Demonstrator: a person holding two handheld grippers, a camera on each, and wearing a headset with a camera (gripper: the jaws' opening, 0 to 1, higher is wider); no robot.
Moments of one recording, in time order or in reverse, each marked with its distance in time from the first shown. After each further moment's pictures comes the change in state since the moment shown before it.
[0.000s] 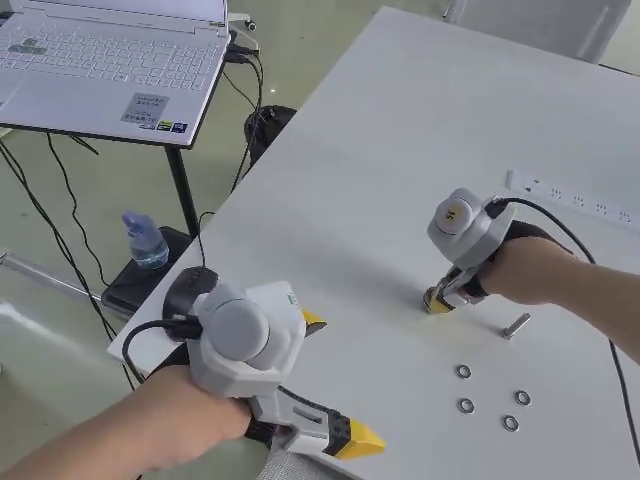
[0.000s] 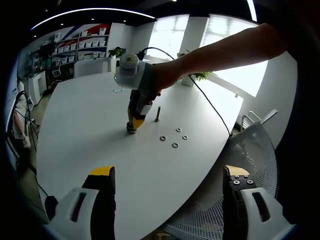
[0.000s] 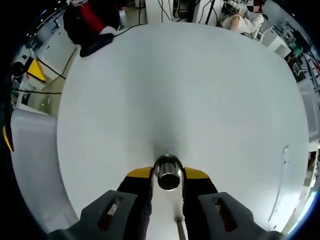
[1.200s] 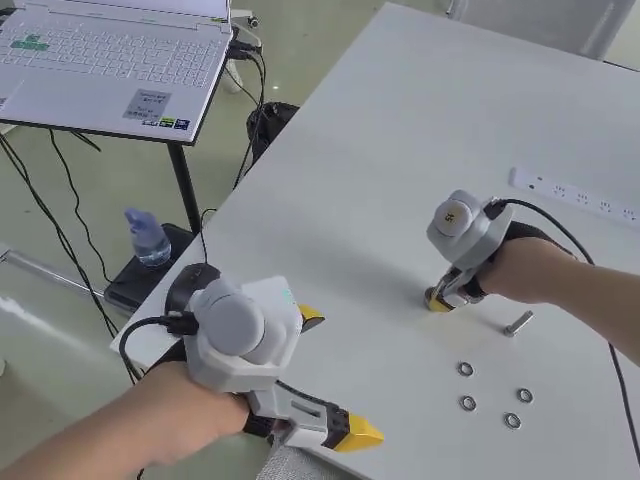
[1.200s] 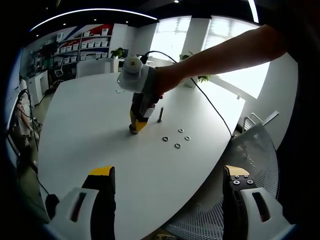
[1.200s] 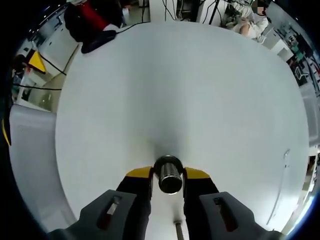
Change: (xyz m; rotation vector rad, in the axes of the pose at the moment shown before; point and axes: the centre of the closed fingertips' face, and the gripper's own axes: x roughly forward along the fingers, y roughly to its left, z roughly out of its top) left arm -0.003 0.005 -0.002 -0.009 -0.012 0.018; right arm 0.009 -0.001 0.002 -0.030 0.000 0.005
